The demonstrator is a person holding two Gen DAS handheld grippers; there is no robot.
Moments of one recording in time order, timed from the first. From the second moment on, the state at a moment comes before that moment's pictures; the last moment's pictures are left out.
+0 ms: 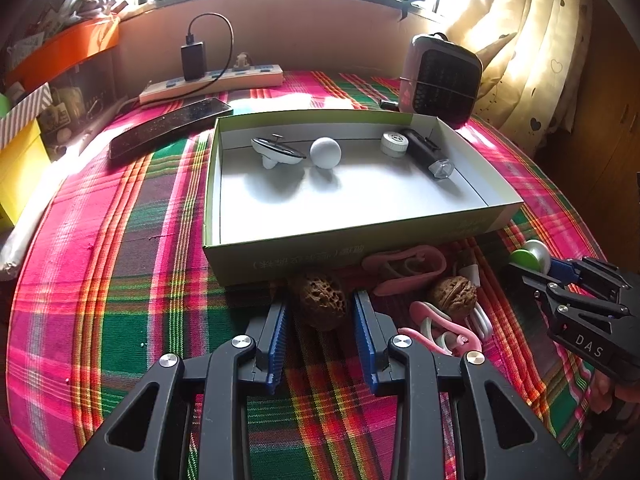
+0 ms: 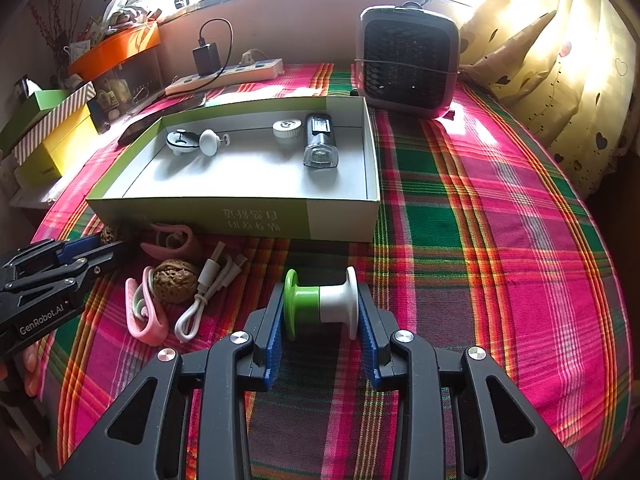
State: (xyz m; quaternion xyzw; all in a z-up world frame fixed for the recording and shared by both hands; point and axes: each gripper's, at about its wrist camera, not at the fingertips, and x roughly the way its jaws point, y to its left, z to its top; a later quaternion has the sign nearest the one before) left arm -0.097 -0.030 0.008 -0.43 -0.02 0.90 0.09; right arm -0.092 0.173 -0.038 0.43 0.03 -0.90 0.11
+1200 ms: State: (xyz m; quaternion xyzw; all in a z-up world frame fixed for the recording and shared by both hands) left arm -0.085 -0.036 0.032 -0.40 -0.01 0.91 0.08; right arm -0.090 0.160 -0.008 0.39 0.03 -0.91 0.15
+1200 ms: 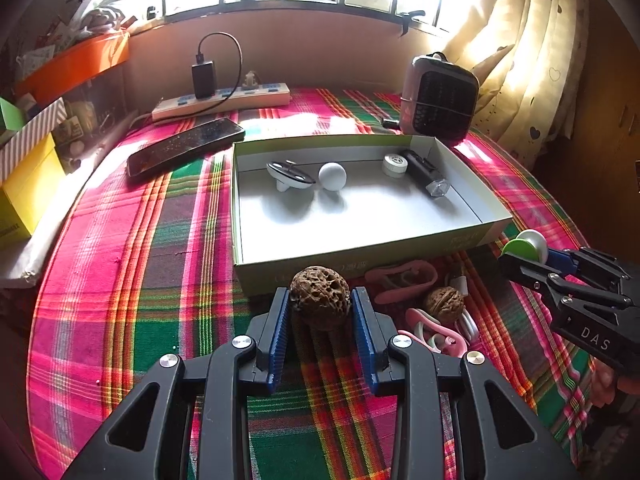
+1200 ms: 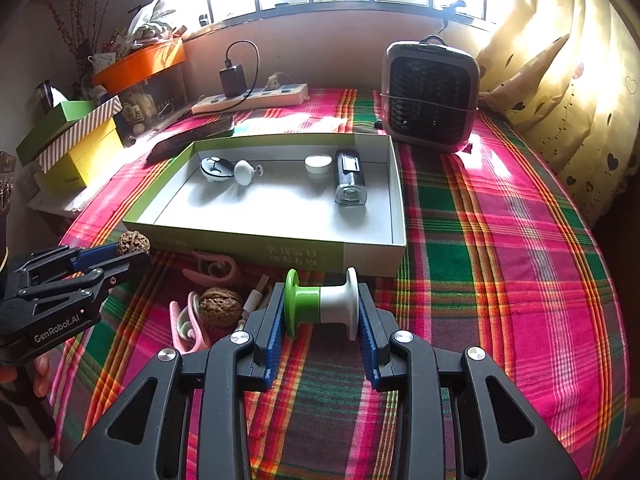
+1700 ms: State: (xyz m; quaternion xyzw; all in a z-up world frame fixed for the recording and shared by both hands) left arm -0.108 -0.042 0.046 -0.40 -0.01 0.91 0.09; right arm -0.113 0.139 0.005 0.39 0.04 -0.90 0.18
